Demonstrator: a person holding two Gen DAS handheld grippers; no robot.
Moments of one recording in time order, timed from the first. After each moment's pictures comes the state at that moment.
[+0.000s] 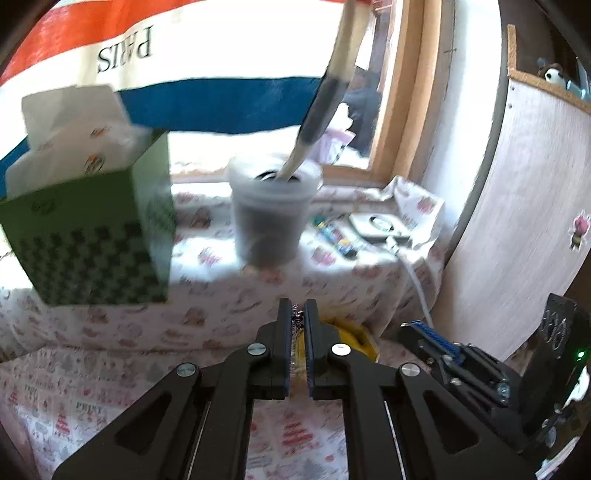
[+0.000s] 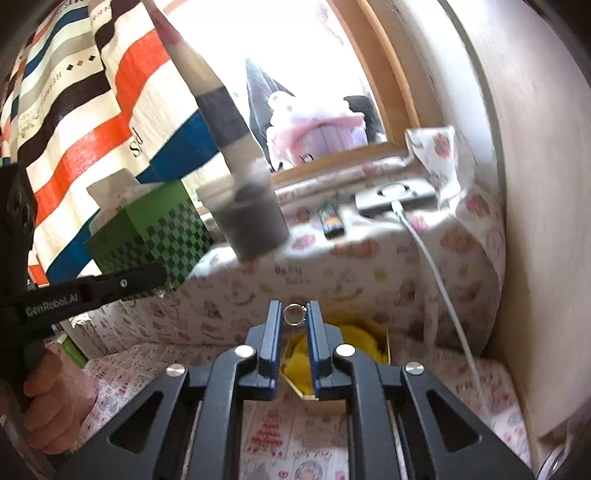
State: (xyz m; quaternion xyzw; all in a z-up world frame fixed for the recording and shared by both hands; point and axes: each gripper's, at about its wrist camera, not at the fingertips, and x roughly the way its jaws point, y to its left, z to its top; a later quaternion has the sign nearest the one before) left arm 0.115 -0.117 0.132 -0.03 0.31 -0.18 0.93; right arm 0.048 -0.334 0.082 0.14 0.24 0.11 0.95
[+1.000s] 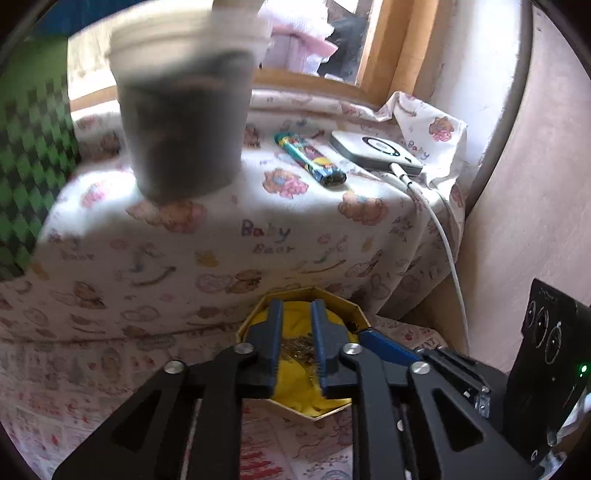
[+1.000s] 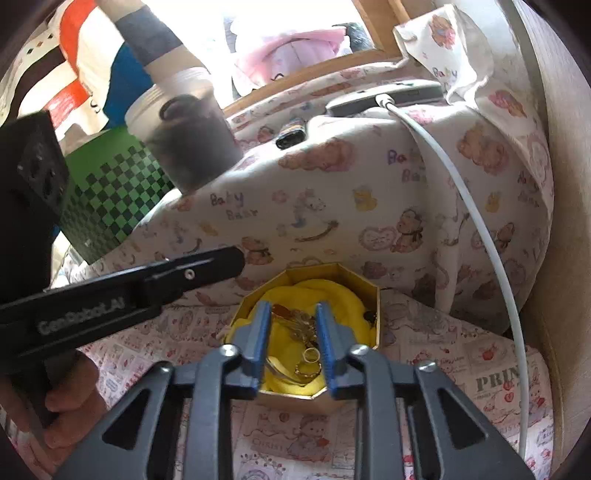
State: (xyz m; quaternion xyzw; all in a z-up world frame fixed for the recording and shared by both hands) left arm 0.176 -0.201 0.041 -0.01 0.39 -0.21 0.90; right arm 0.099 -0.348 0.001 0.15 0.33 0.13 0.92
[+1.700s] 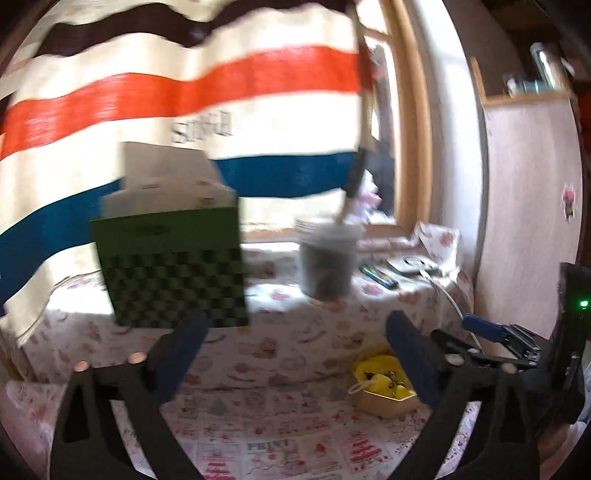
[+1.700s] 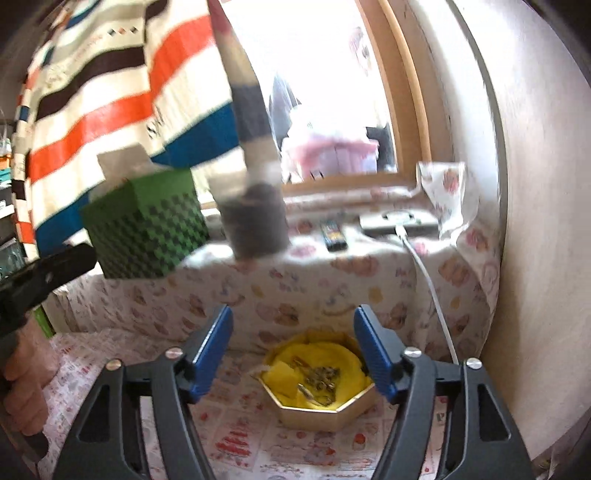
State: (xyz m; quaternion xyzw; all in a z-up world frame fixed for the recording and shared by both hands) left arm 0.039 -0.070 0.108 -0.01 0.13 -0.11 0.99; right arm 0.023 -0.312 0.068 0.06 0.17 0.09 0.98
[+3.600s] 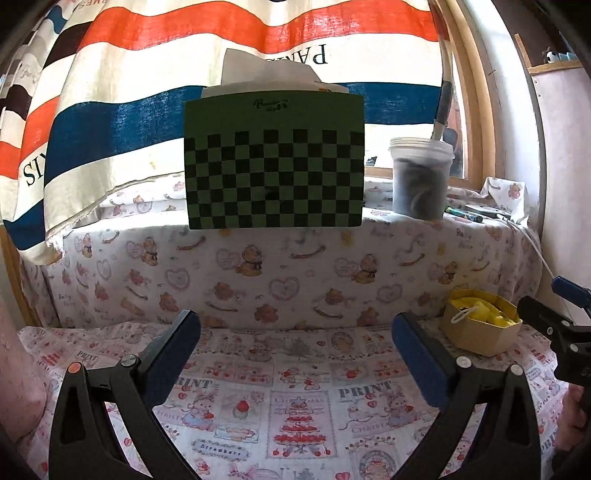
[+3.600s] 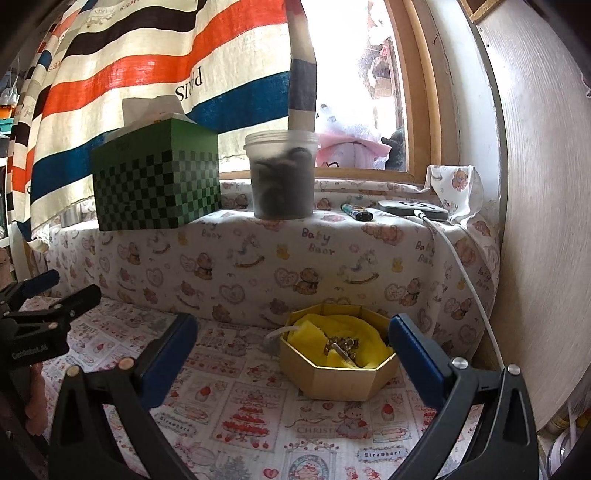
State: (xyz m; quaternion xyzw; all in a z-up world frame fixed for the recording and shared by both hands) left arm 0.045 -0.004 0.006 -0.01 0.15 -0.02 0.99; right arm 0.003 -0.251 0.016 -0.01 0.16 0.04 0.99
